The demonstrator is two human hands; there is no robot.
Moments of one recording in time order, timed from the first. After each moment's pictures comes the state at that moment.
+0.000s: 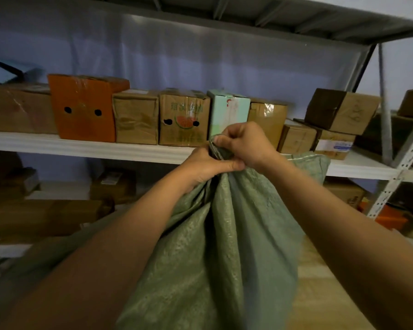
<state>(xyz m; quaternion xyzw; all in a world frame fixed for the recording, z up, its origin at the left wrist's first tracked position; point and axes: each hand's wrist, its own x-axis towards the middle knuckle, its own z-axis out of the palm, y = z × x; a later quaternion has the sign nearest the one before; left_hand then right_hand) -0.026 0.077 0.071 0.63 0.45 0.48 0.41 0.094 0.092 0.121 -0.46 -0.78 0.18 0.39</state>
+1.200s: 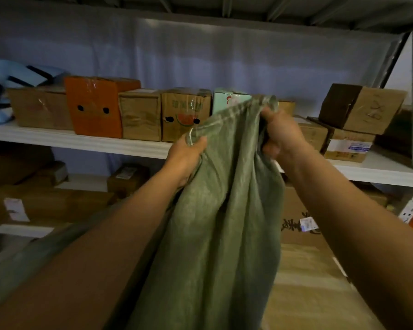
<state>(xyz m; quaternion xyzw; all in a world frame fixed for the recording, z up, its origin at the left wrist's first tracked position) 0.001 0.084 0.071 0.48 0.54 0.62 0.32 0.162 0.132 0.134 -0.31 -0.52 0.56 0.58</state>
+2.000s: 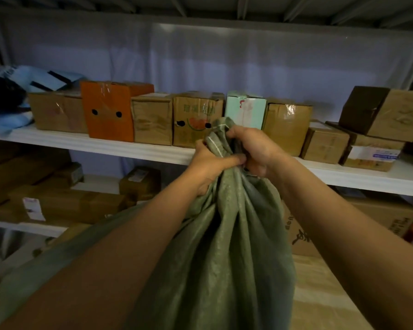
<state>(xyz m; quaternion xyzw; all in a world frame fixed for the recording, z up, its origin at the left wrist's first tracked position) 0.019 0.100 0.069 0.46 0.51 0.61 0.39 0.119 0.133 0.115 -0.36 -0.63 0.57 0.39</state>
